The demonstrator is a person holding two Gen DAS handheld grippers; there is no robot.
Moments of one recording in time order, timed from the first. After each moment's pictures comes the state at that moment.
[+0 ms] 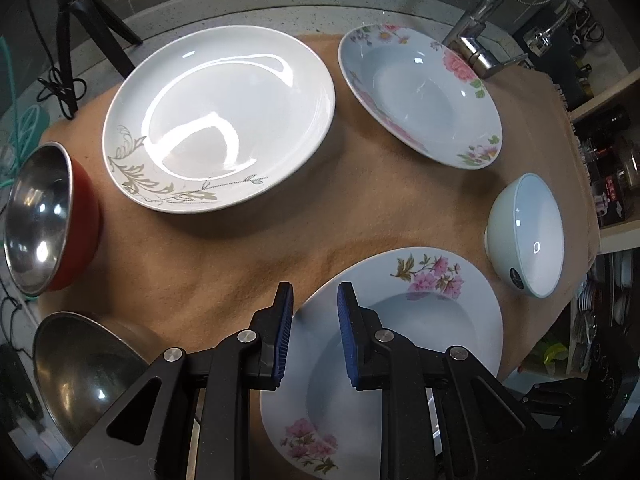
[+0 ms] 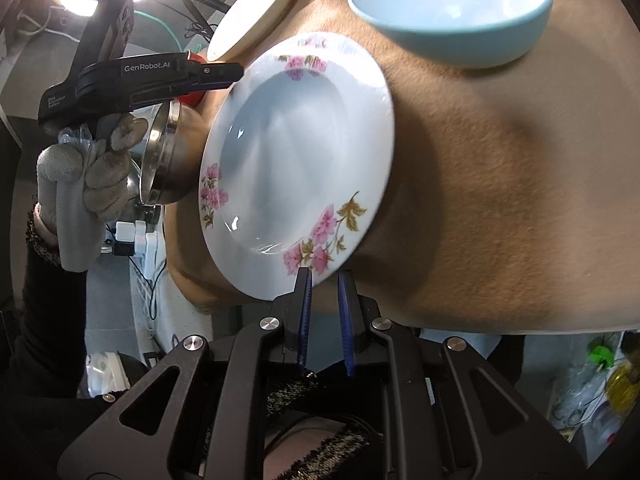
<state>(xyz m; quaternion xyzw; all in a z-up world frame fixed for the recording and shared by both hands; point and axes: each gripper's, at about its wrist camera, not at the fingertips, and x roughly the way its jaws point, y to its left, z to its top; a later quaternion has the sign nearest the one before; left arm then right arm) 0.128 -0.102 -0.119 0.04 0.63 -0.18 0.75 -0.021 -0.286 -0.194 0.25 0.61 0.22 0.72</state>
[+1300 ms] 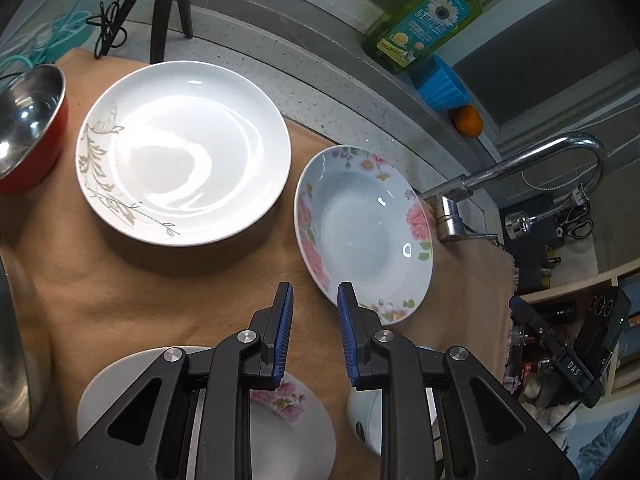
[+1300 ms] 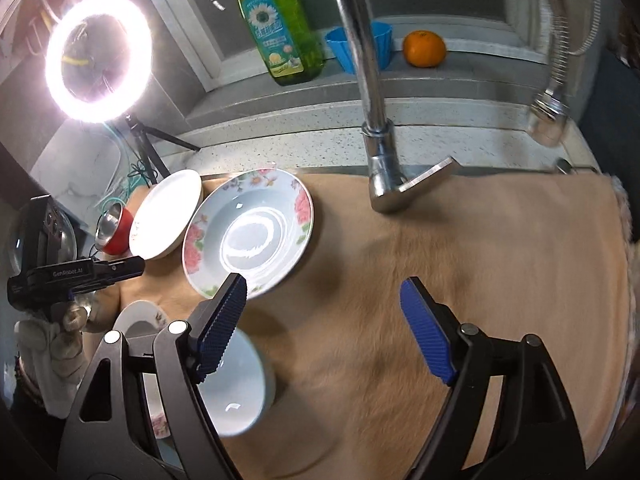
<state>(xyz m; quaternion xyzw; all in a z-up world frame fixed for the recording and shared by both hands) 0.146 -0.125 -0.105 -0.26 0.54 -0.10 0.80 0.164 -0.454 -0.095 0.08 0.47 0.16 0.86</state>
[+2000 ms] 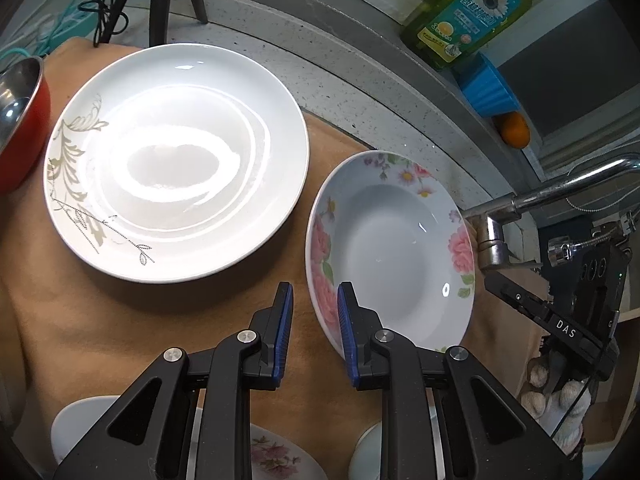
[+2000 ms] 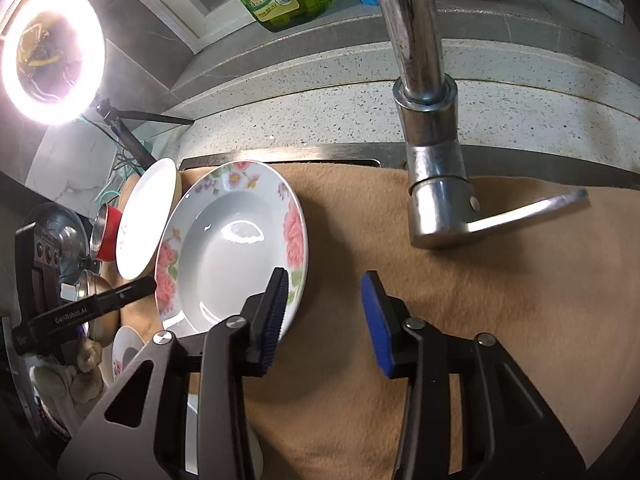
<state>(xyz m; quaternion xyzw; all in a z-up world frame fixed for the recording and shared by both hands) 0.179 -0.140 -0.133 -0.25 0.55 -0.04 0.79 0.262 -0.431 -0.163 0.12 0.55 0.21 0.80</state>
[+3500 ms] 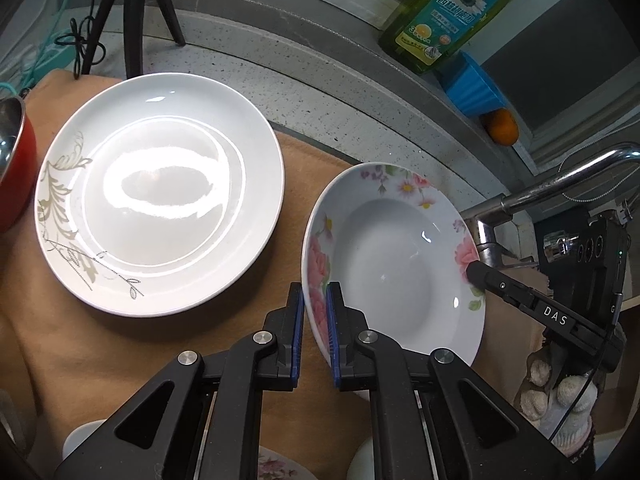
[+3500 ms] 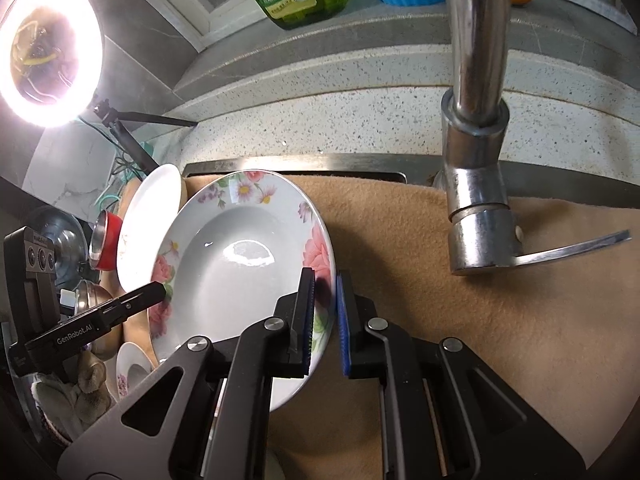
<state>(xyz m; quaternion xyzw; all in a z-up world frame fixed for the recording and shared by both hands) 0.189 -0.142 -0.123 -0.23 0.54 -0.06 0.81 0.276 -0.410 -0.162 0.11 0.55 0.22 0.80</state>
